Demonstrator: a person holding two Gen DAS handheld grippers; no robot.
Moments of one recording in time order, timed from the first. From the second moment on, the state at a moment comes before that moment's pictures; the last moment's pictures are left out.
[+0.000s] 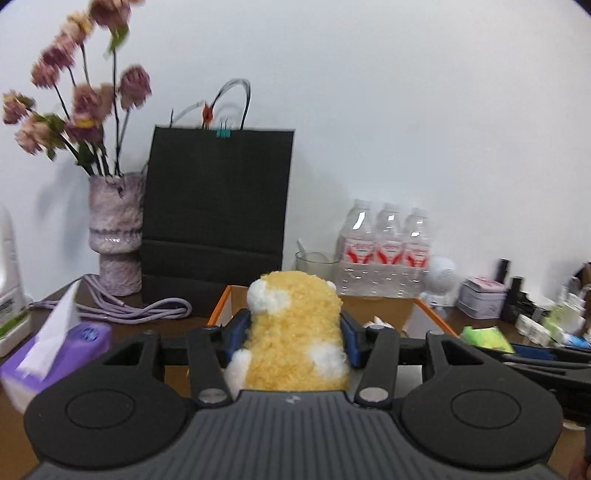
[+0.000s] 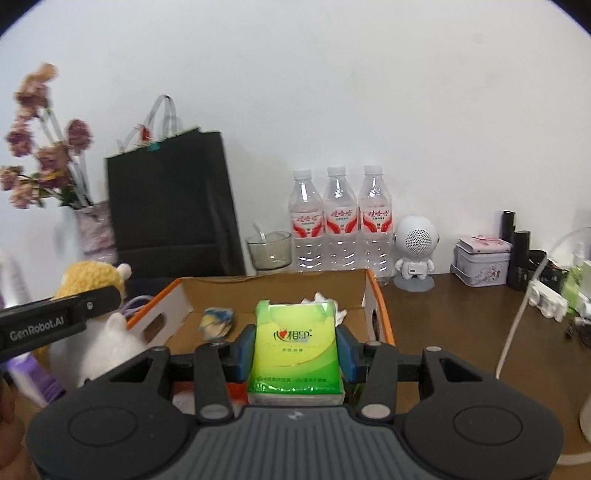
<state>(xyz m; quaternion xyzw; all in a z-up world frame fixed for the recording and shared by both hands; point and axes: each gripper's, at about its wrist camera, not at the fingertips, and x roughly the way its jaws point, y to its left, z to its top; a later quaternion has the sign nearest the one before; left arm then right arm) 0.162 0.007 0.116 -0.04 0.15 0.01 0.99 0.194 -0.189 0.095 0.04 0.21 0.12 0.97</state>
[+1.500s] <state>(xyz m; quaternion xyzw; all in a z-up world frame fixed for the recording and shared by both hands) 0.189 0.034 0.134 -0.01 0.16 0.05 0.99 0.251 -0.194 0.130 0.10 0.22 0.15 0.96</state>
